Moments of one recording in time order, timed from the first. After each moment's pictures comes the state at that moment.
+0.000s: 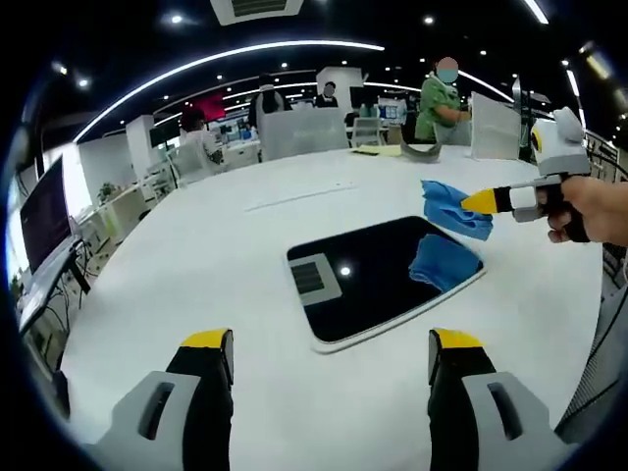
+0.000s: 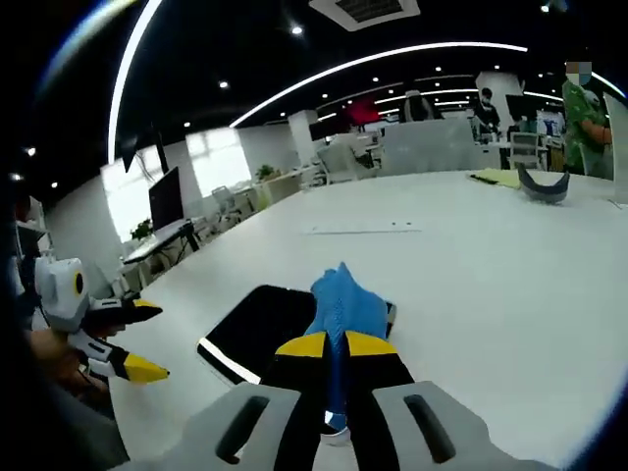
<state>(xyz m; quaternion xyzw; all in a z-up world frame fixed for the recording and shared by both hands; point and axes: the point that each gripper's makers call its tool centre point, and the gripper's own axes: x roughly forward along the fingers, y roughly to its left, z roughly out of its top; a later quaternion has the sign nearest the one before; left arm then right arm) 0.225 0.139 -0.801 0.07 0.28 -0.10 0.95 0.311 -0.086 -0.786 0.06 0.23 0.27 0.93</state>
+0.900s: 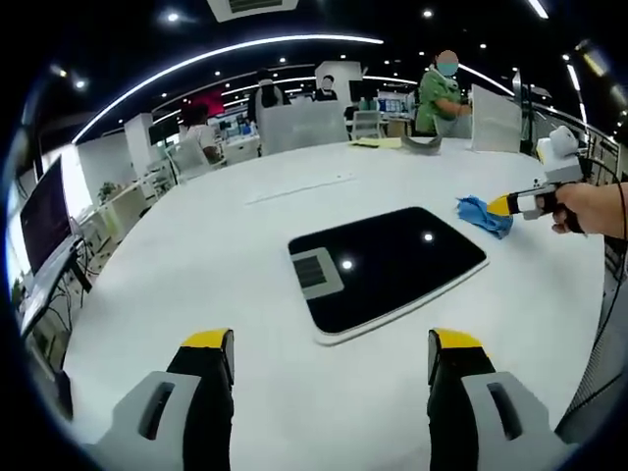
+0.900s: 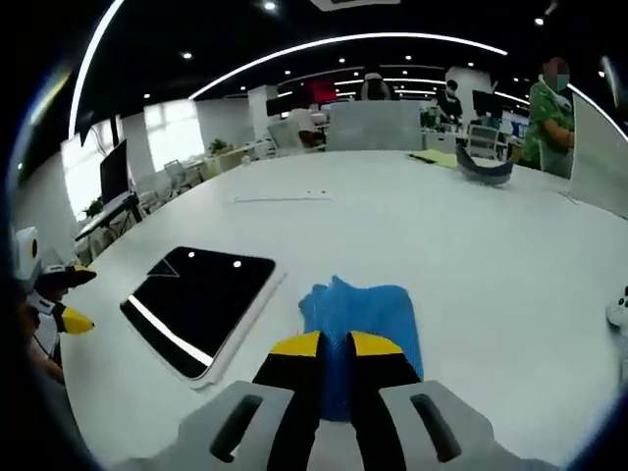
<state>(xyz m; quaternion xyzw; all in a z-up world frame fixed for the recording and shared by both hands) 0.223 0.144 -0.809 0.08 0.29 -0.10 0.95 0.323 -0.167 -0.830 0.01 0.27 0.17 0.95</state>
